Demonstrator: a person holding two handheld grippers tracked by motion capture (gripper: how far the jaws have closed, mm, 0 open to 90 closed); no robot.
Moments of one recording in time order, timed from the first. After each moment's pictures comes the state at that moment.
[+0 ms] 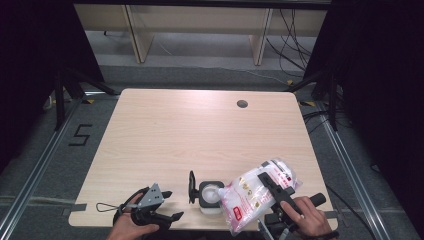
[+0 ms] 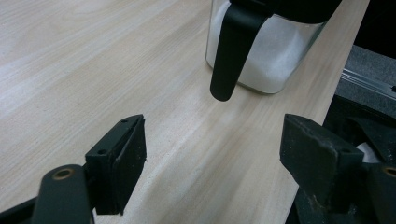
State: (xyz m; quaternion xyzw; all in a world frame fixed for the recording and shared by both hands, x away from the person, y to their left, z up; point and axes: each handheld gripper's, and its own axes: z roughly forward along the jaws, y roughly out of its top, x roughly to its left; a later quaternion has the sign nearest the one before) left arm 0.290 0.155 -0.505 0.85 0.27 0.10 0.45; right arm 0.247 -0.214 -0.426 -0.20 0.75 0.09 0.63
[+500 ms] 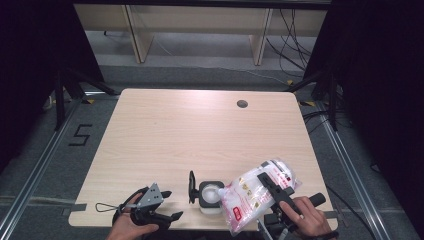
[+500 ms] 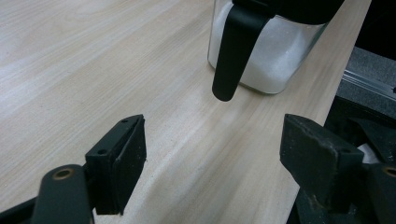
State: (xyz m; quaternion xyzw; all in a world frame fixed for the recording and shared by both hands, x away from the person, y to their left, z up) left arm 0.288 0.155 -0.505 0.84 0.29 0.10 0.45; right arm 0.247 -0.213 -0.427 -0.20 0.75 0.08 0.63
